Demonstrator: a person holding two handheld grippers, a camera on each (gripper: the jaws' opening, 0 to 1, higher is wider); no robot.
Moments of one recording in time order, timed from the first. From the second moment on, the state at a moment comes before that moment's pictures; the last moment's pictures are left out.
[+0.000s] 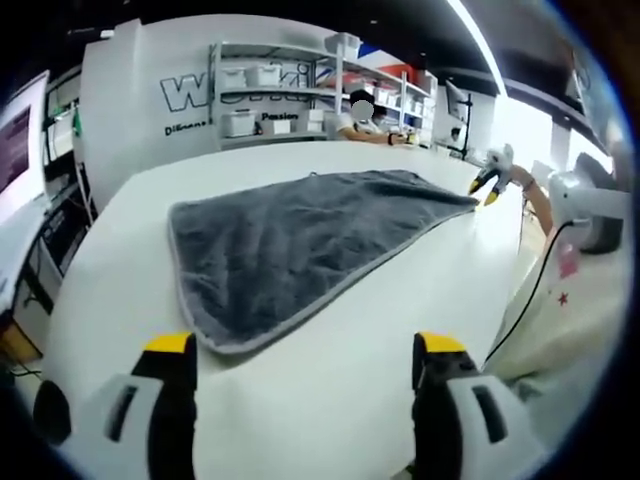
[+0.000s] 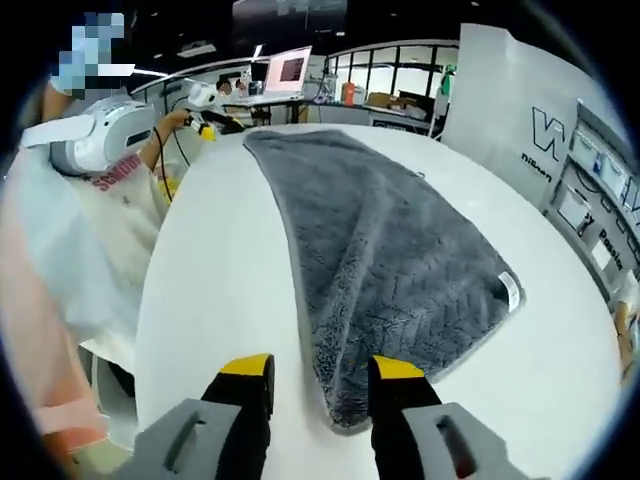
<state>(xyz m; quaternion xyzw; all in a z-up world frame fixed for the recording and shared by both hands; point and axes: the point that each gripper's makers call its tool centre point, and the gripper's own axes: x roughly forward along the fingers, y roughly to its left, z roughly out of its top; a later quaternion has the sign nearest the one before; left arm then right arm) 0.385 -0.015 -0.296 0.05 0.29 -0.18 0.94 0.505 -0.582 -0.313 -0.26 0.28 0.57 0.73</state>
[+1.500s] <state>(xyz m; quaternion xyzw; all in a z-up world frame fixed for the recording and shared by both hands) 0.407 -0.021 -0.304 0.05 0.31 -0.19 0.93 0.519 -0.616 -0.280 -0.12 0.20 0.48 0.84</state>
